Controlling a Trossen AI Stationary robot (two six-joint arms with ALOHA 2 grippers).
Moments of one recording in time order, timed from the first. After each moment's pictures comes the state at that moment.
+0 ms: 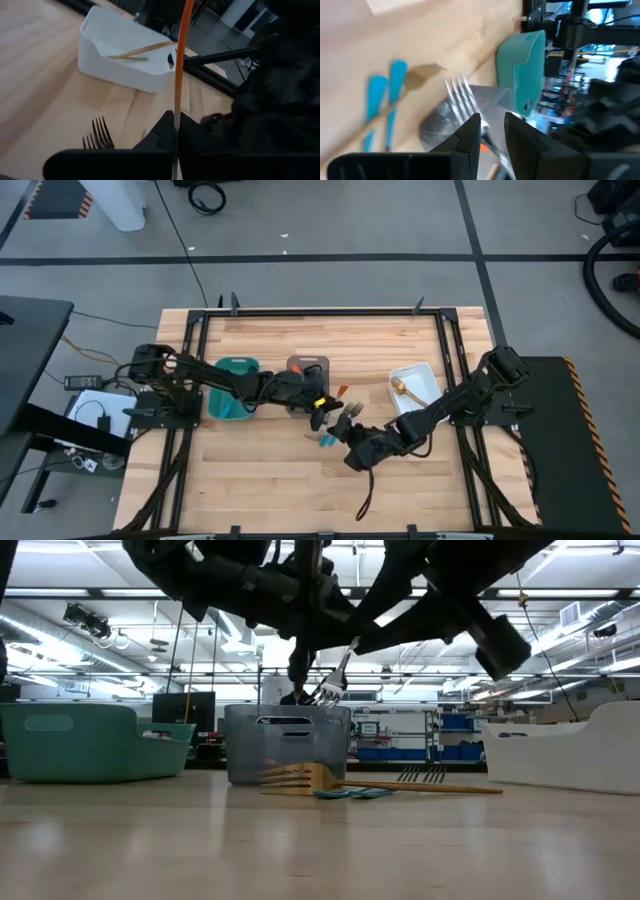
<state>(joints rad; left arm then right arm) -0.05 1.72 0.91 0.54 0.00 -0.53 0.48 1.71 1.00 0.02 0.68 -1.08</state>
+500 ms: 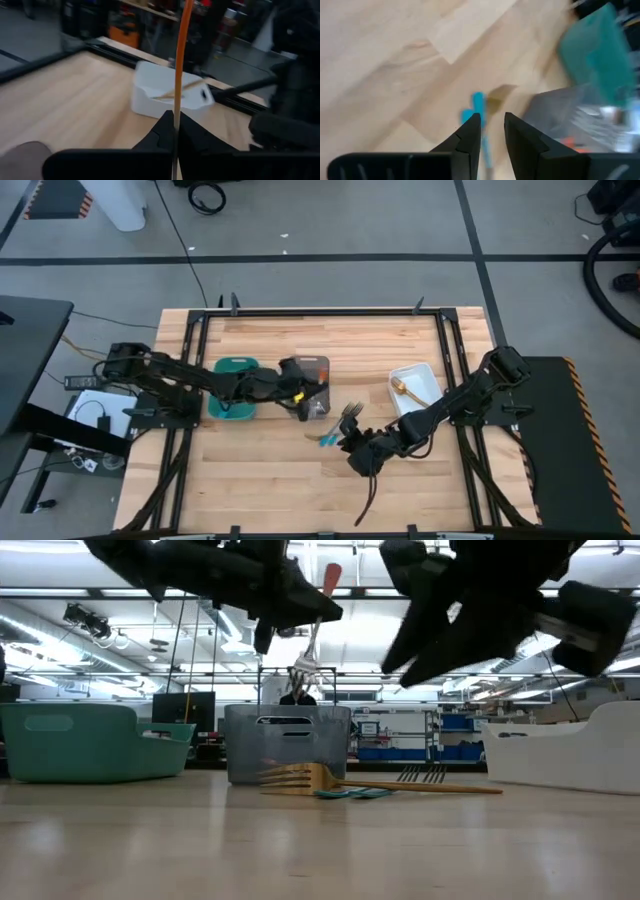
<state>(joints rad) -0.07 1.51 0.74 0.61 -0.27 -0.36 0.48 1.70 1.00 -0.16 0.42 -0.54</state>
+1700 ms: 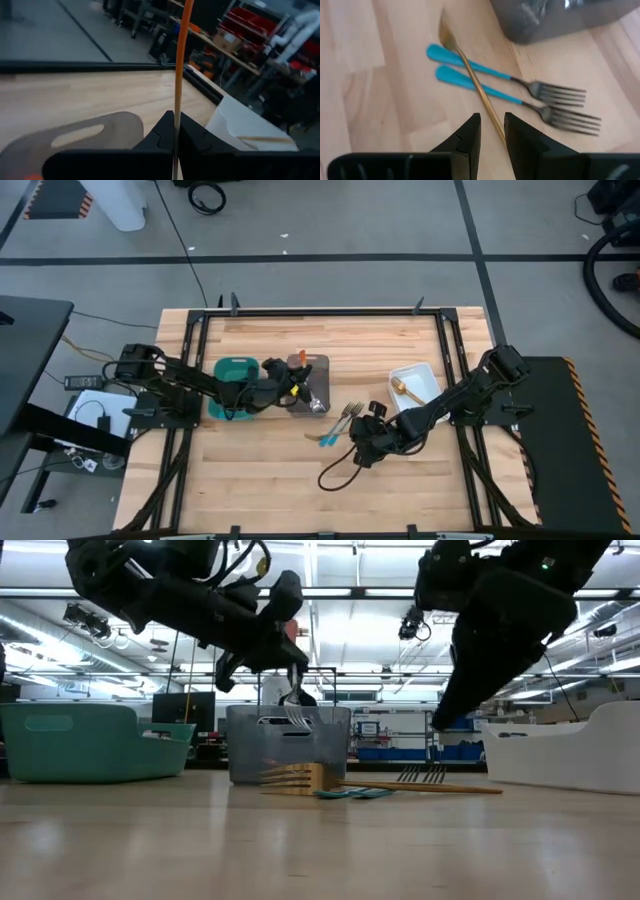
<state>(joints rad) -0.10 1.62 0.63 0.80 -0.79 -0.64 0.46 1.70 1.00 -0.43 0.49 0.68</state>
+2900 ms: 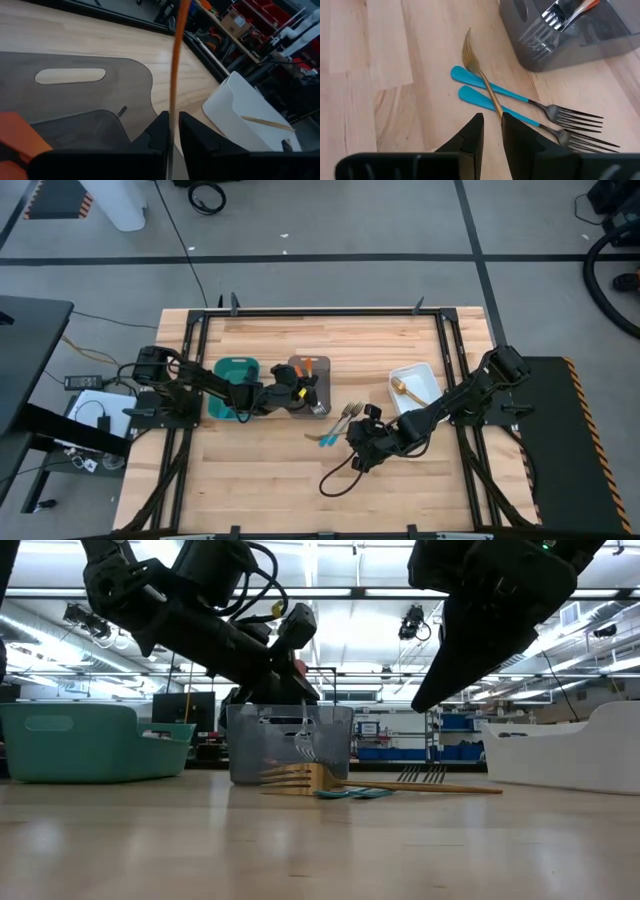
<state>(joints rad) -0.09 1.75 0.68 0.72 -0.70 -0.92 0.48 1.70 1.00 -0.32 0.50 0.61</state>
